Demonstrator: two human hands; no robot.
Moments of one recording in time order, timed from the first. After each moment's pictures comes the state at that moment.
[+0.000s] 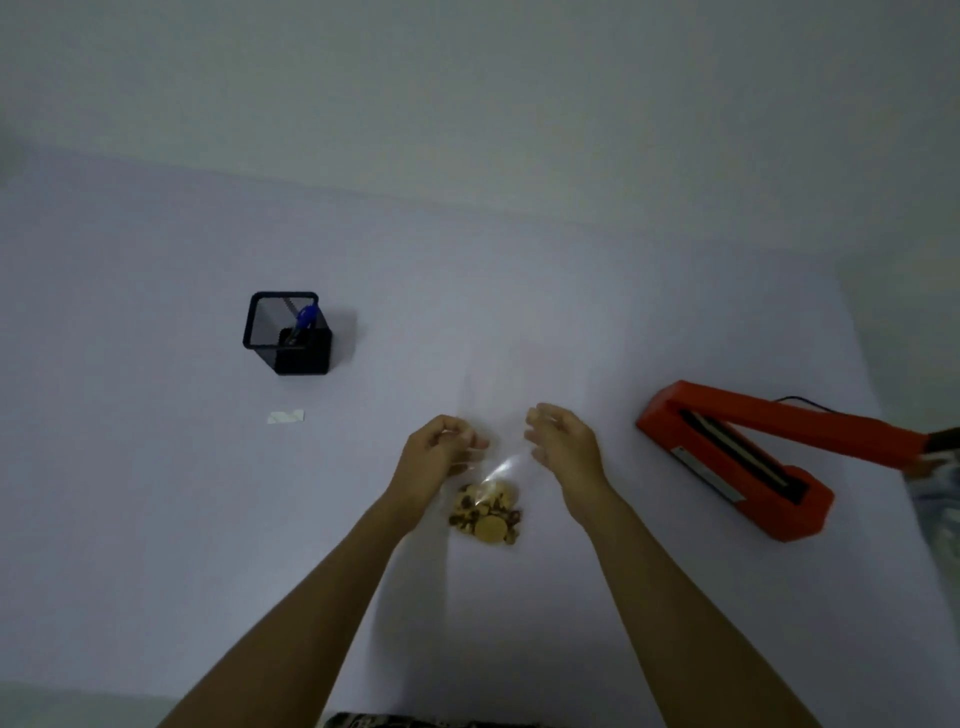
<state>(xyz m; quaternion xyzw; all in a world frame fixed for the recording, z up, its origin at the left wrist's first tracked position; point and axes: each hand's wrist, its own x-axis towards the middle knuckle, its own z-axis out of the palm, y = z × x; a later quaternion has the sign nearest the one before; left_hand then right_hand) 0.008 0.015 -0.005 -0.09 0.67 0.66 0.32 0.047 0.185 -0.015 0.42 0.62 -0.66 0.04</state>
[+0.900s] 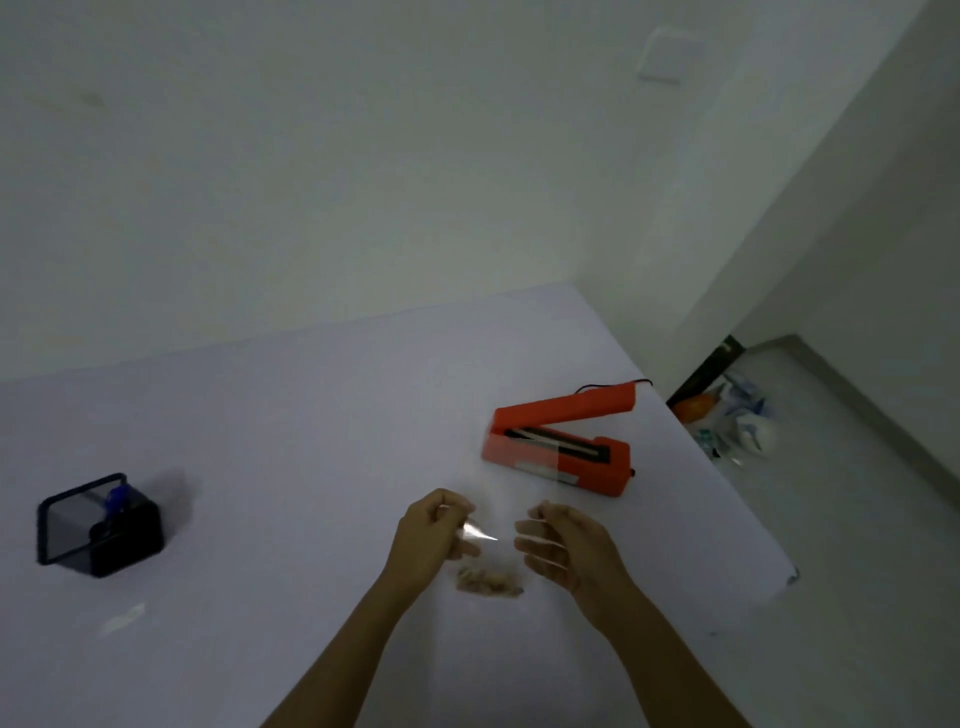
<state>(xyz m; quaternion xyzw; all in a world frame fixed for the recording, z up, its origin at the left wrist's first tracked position) 0.061 0.112 0.047 0.13 0.69 0.57 0.42 0.206 0.236 0.066 0.49 0.46 -0.73 -0.11</state>
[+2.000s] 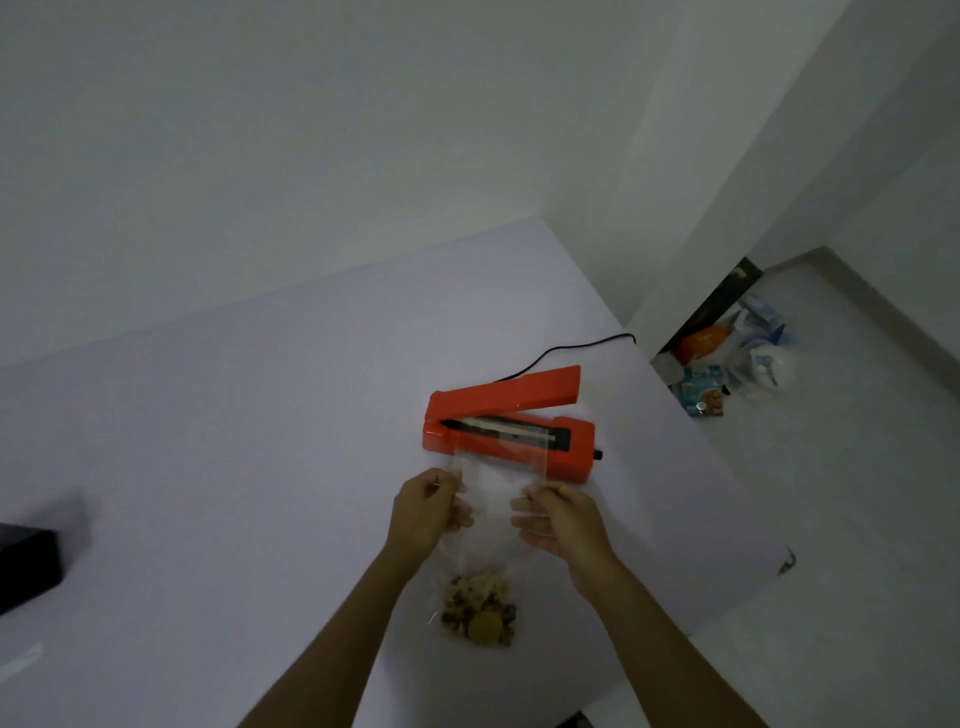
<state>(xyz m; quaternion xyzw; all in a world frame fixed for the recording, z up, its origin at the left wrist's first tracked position) 0.082 0.229 -0.010 0.07 0.75 0.51 0.42 0.221 0.340 0.003 0.56 0.43 -0.70 -0.08</state>
